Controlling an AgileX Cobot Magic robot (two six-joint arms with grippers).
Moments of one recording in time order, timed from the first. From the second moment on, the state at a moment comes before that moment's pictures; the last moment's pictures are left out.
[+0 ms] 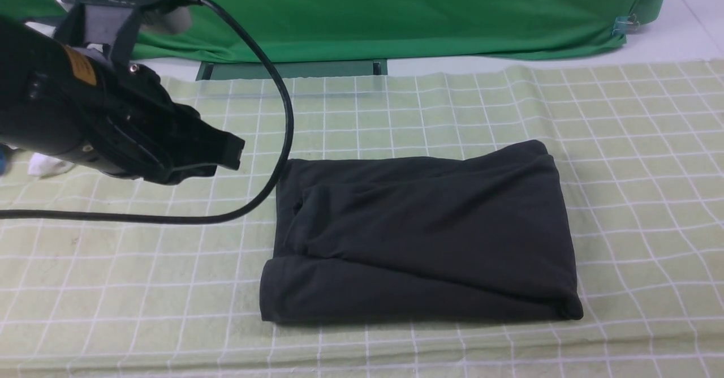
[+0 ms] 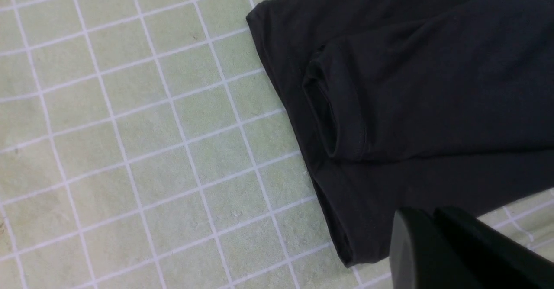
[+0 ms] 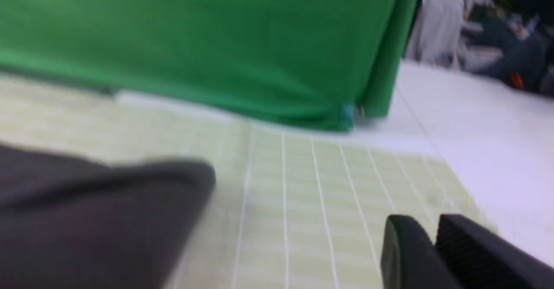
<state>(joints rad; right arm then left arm) 0.05 0.11 -0.07 0.00 0.09 -0.11 -0.34 1.22 -1.11 -0.08 0.93 -0.04</state>
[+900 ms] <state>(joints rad) 0.01 0.03 0.01 -0.04 0.23 -0.11 -0.34 1.20 -1.11 -0.10 0.92 -0.02</state>
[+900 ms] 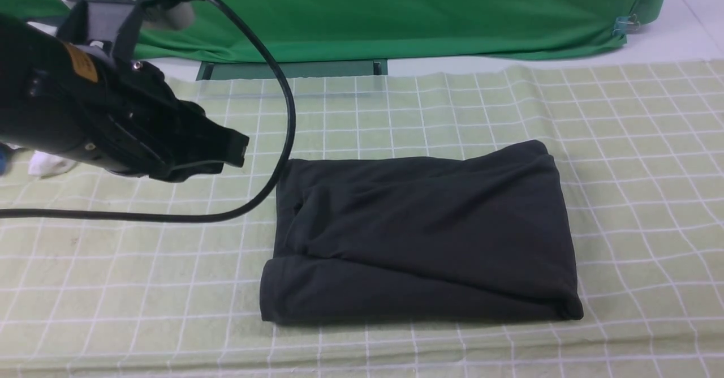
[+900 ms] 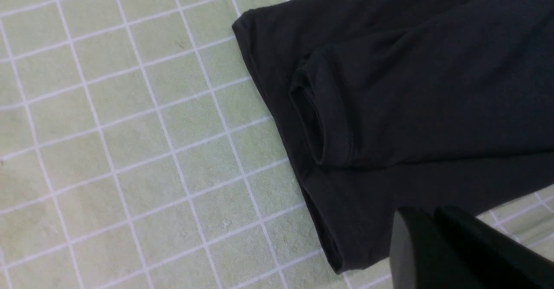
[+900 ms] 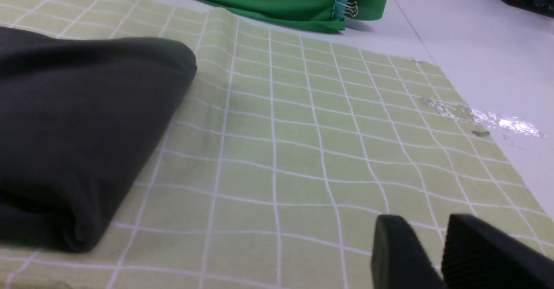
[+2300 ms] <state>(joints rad) 0.01 0.03 0.01 -0.04 0.23 -0.11 -0.34 0.36 -0.34 -0.20 0.28 0.22</state>
